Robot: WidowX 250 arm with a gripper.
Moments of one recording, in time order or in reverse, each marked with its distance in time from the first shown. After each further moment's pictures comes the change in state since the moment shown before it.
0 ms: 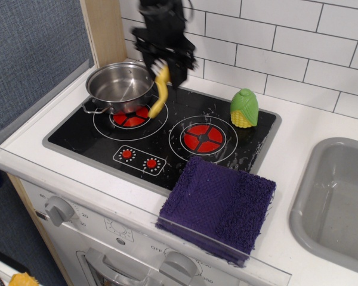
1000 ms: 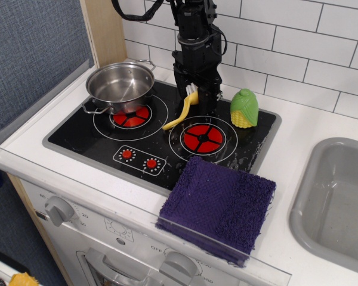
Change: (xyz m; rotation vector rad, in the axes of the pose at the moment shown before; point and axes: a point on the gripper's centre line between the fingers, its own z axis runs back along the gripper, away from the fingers) arm 0.014 -0.024 -0.044 -0.013 0.066 -0.225
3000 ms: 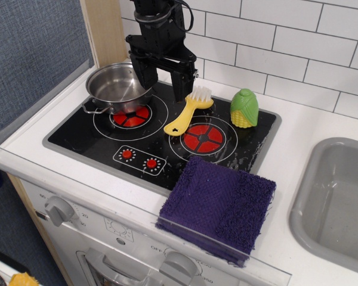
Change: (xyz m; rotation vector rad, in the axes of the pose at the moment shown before) arm -0.047 -0.003 0.063 0.042 -0.092 0.293
